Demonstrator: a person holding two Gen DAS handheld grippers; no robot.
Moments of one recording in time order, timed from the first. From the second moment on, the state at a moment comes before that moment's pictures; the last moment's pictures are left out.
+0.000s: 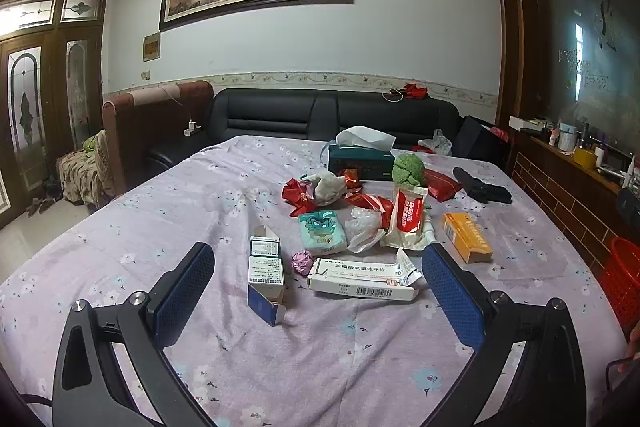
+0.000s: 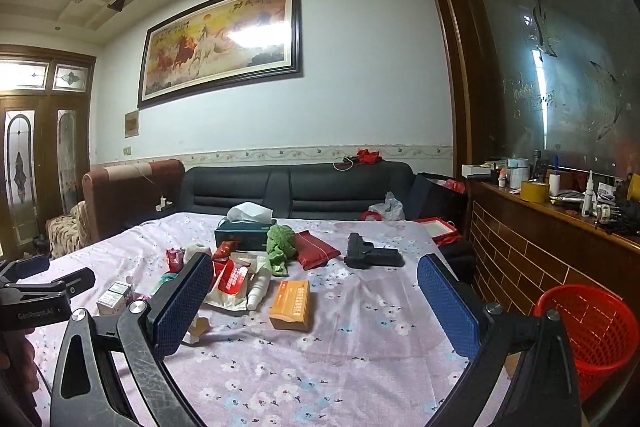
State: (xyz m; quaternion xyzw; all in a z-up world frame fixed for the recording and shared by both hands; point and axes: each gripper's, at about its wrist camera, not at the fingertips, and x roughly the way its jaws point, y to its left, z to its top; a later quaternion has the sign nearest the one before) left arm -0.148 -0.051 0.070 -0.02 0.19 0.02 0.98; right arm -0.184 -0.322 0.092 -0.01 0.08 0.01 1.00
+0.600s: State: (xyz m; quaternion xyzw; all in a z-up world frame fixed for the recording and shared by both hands) left arm -0.151 -0.051 0.071 -0.02 0.19 0.02 0.98; right arm -0.185 -0.323 0.092 -0.01 0.09 0.01 1.00
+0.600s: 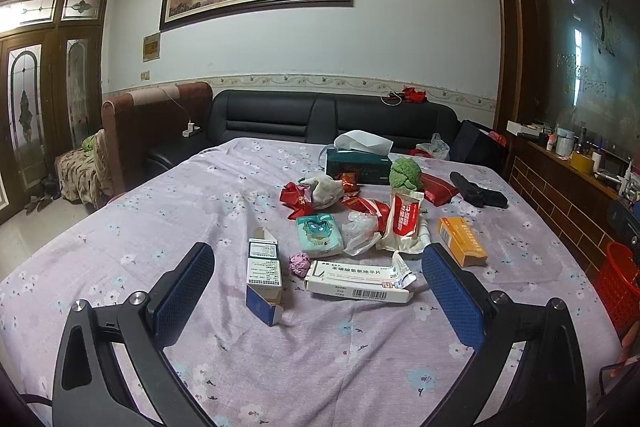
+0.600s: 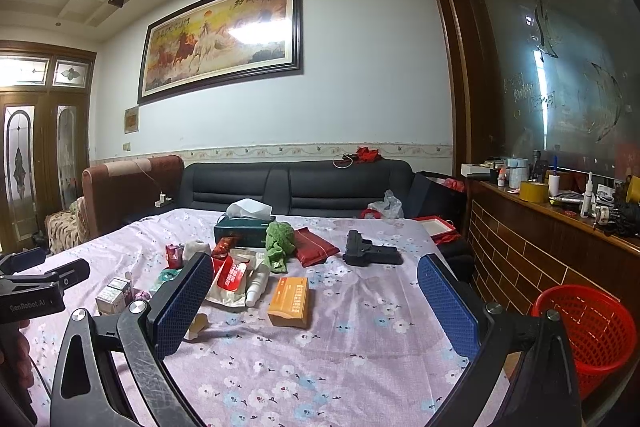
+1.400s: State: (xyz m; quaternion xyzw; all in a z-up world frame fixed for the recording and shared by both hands) left arm -0.155 -0.057 0.086 -0.03 0.19 0.02 0.98; right arm -0.184 -0.324 0.092 0.00 0.09 0.02 1.00
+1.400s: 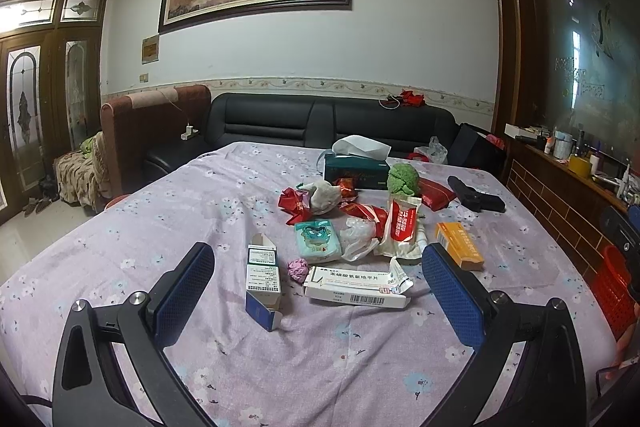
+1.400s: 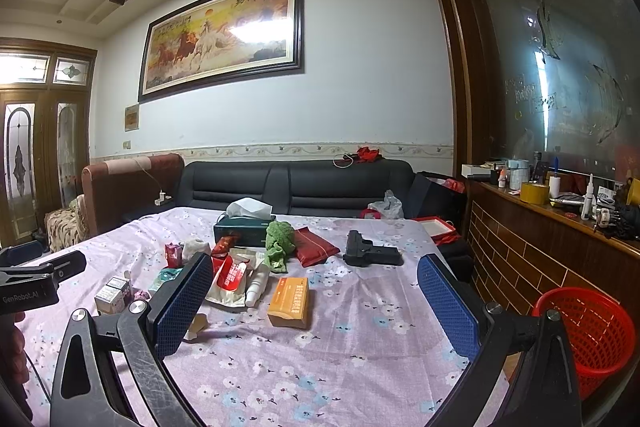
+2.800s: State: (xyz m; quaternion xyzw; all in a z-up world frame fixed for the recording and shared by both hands) left arm -0.102 -0.003 0.037 -0.06 0.27 0.01 0.96; right arm -0.090 -0.319 0.055 -0.03 0.28 0.07 0.96
